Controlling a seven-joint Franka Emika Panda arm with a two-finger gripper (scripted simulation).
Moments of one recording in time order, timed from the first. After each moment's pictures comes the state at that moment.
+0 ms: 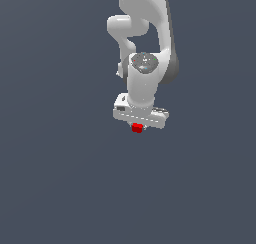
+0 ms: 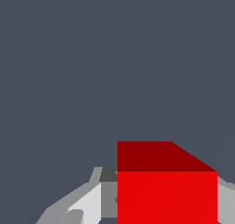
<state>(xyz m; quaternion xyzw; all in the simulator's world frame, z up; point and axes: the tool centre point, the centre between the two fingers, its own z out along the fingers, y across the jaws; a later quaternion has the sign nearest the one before) -0.005 0.042 0.153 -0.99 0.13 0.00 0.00</state>
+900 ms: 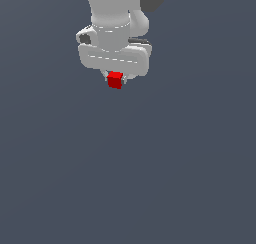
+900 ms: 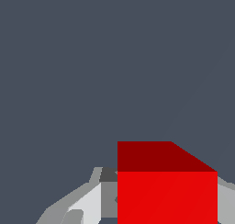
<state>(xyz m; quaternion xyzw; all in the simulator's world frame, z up) -0.058 -0.040 0.346 -0.99 0.13 0.00 0.00</state>
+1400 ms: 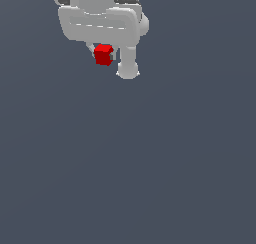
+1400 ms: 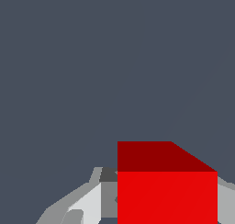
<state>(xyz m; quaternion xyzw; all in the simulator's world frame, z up) -0.074 -0.070 0.418 -0.99 0.13 0.00 0.00</state>
